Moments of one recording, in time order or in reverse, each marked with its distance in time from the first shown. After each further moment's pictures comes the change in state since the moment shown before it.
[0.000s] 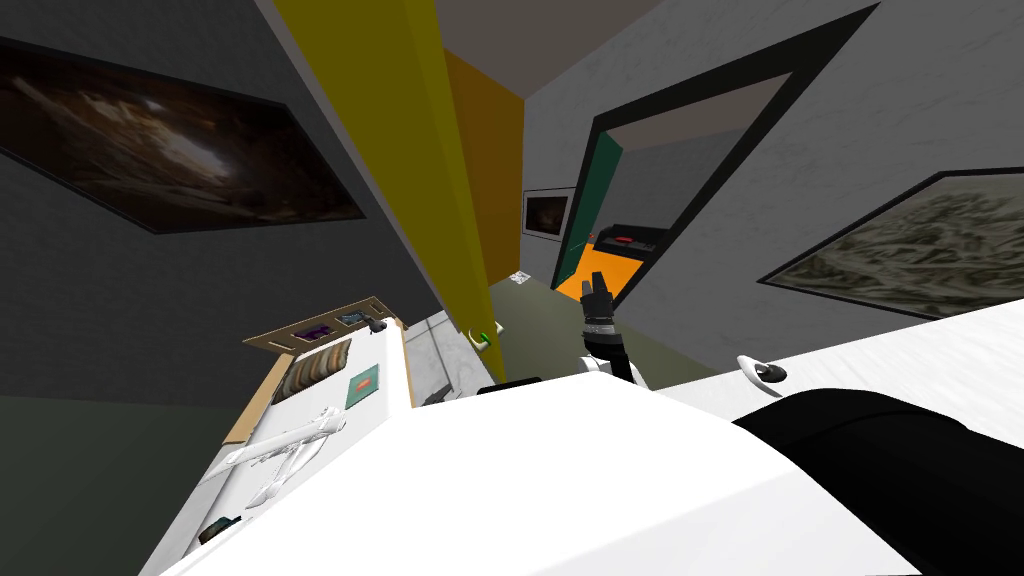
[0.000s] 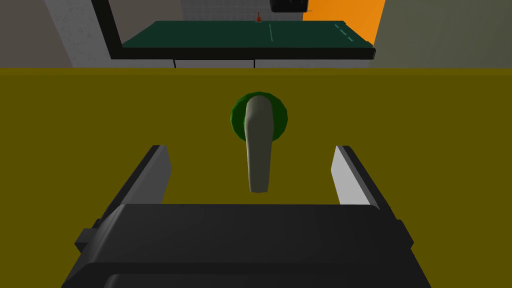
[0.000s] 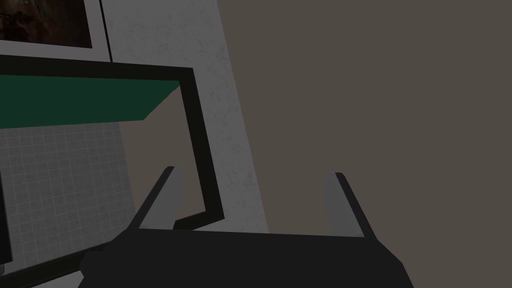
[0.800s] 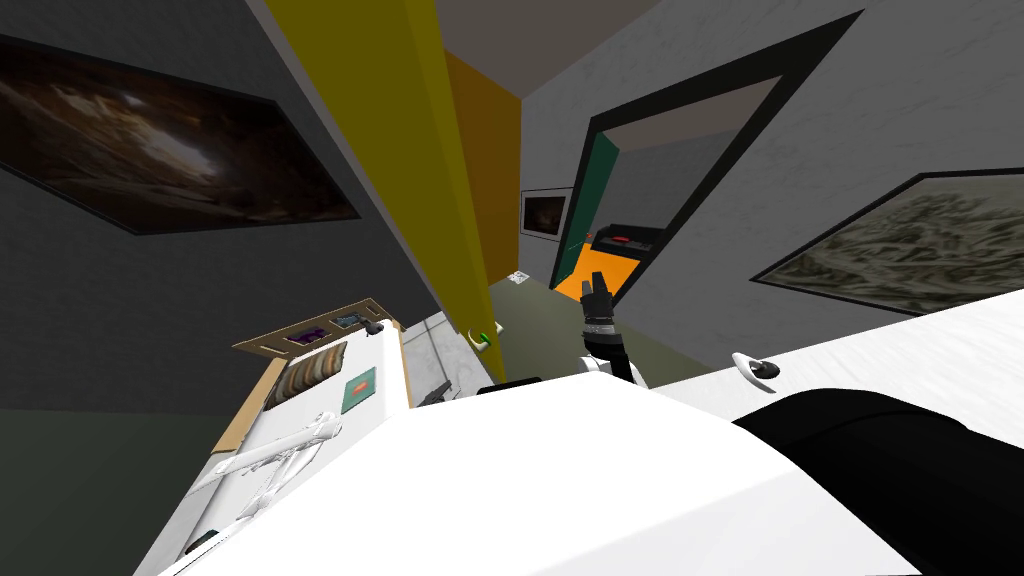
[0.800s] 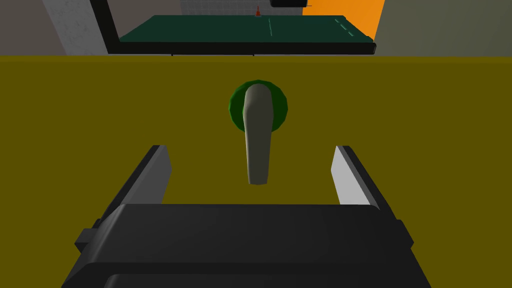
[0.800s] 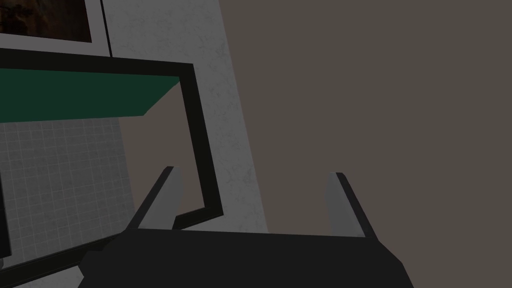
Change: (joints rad) arm -0.005 -0.003 0.015 0.005 0.012 0.013 0.011
